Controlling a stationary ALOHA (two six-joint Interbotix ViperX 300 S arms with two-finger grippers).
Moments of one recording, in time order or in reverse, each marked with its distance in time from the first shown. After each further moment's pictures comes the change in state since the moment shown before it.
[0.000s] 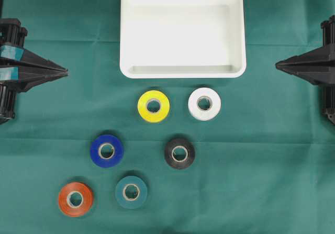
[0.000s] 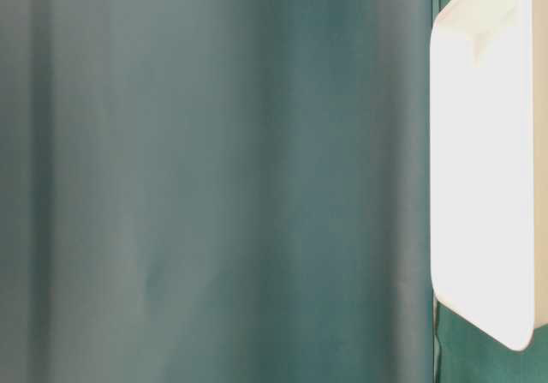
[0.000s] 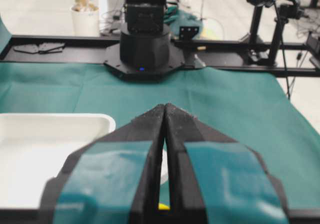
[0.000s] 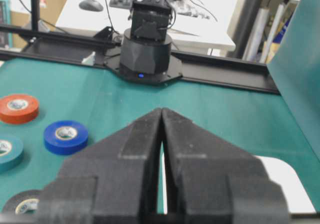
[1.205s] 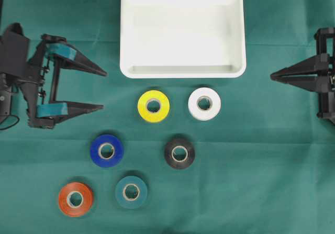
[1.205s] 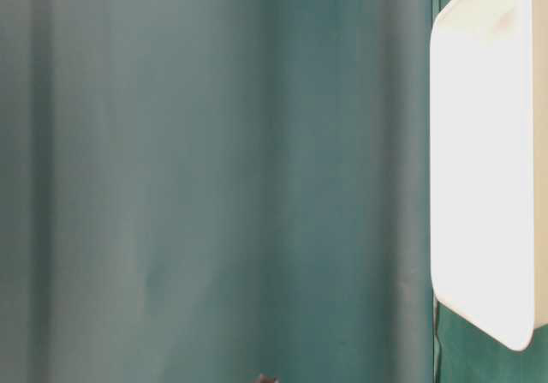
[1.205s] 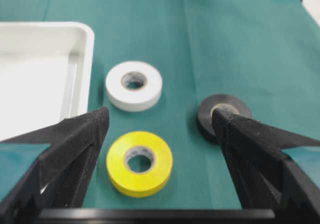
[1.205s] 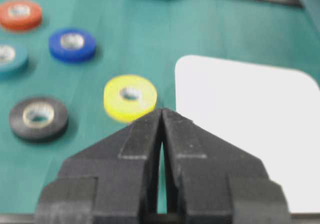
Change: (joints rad) left arm -0.034 0.333 -0.152 -0.002 0.163 -0.017; right arm -0.003 -0.002 0.074 -0.003 0.196 0.000
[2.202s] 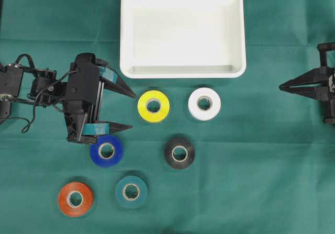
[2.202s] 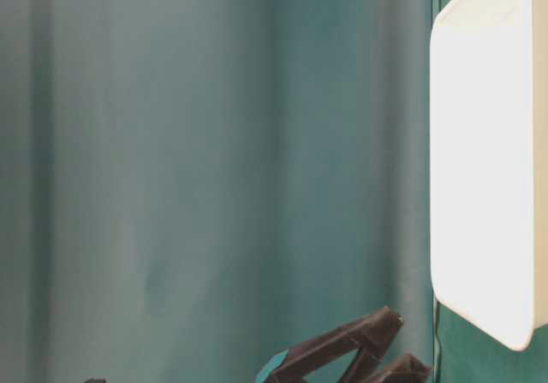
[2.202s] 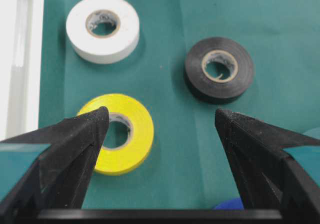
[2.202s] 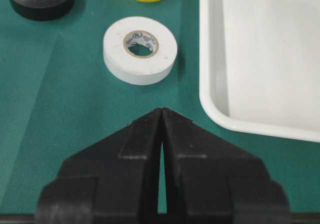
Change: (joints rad) left arm -0.051 0.308 -0.172 -0.002 0.130 0.000; right arm -0.002 -0.094 0.138 -0.025 0.176 0.000
